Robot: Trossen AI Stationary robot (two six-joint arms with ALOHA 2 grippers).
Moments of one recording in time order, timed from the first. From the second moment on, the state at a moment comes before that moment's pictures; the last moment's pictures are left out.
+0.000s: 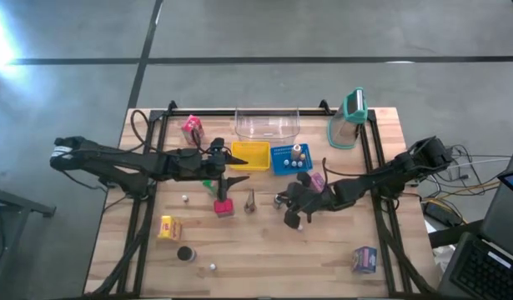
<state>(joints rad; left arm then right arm) -0.08 1.14 0.80 0.16 -0.21 0.05 0.31 1.55 0.76 0.09 0.49 0.46</state>
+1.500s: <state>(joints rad) -0.08 1.14 0.80 0.15 -0.21 0.05 0.30 1.45 0.76 0.02 0.53 0.50</state>
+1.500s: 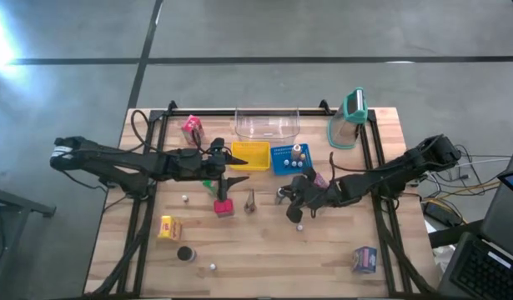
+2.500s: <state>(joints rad) -0.08 1.14 0.80 0.15 -0.21 0.05 0.28 1.42 0.76 0.03 0.53 0.49</state>
